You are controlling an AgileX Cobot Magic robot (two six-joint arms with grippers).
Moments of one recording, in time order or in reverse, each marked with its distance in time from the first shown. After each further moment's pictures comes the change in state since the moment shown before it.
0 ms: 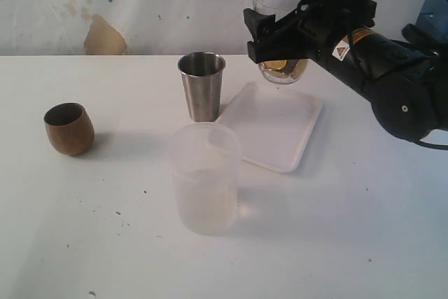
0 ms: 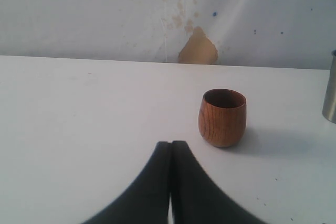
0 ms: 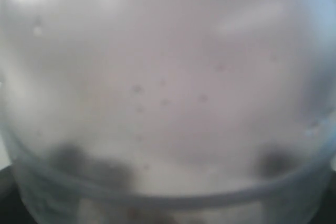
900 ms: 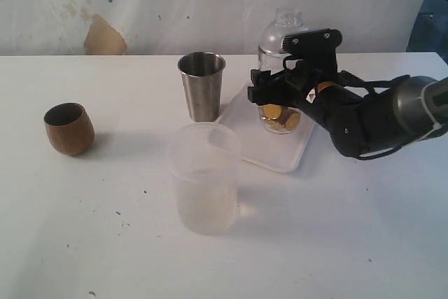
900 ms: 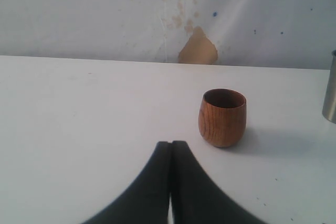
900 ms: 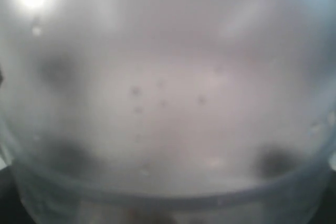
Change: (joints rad) left arm 0.000 0.000 0.000 0.000 0.000 0.000; right arm -0.045 0.371 -0.104 0.114 -0.022 0.070
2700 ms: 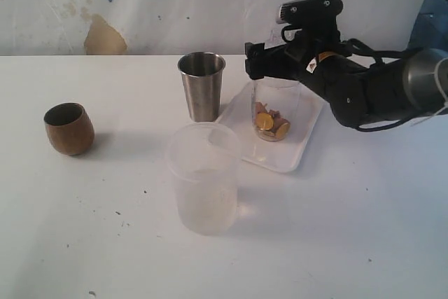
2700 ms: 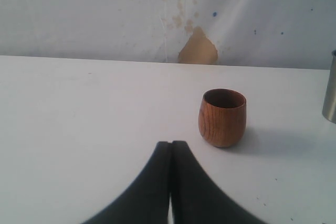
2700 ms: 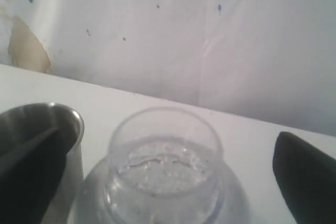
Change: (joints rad) left arm 0.000 0.000 0.000 0.000 0.000 0.000; right arm -0.001 -0.064 -0.088 0.013 0.090 -0.064
